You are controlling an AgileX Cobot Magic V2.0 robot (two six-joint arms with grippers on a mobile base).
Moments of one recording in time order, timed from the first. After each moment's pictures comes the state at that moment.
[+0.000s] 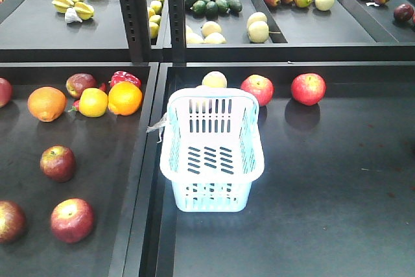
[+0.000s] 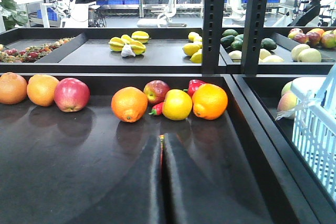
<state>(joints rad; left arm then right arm) 0.04 -0.01 0.02 0.29 0.15 -0.31 0.00 -0.01 0.03 -0.17 0.10 0.25</state>
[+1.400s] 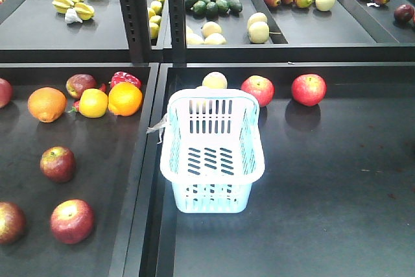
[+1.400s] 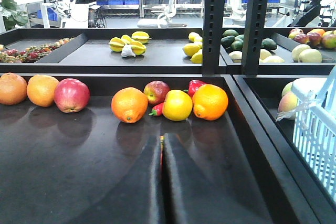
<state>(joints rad) 0.04 -0.01 0.02 0.29 0.15 -0.31 0.00 -0.01 0.03 -0.17 0.10 0.25</state>
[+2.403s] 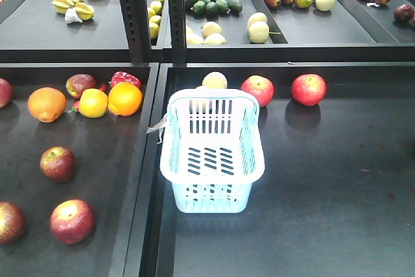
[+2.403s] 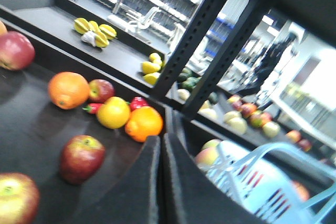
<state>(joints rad) 0.04 -0.01 0.02 -0.02 0.07 -0.57 0.00 -0.01 0.03 -0.17 0.10 0.25</state>
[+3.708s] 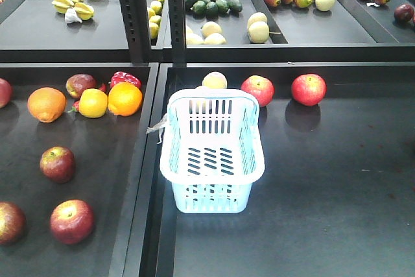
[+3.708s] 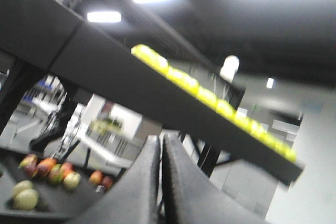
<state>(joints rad) 0.03 0.46 -0.58 1.10 -0.57 -1.78 0.00 -0.01 0.03 -0.17 0.10 0.25</state>
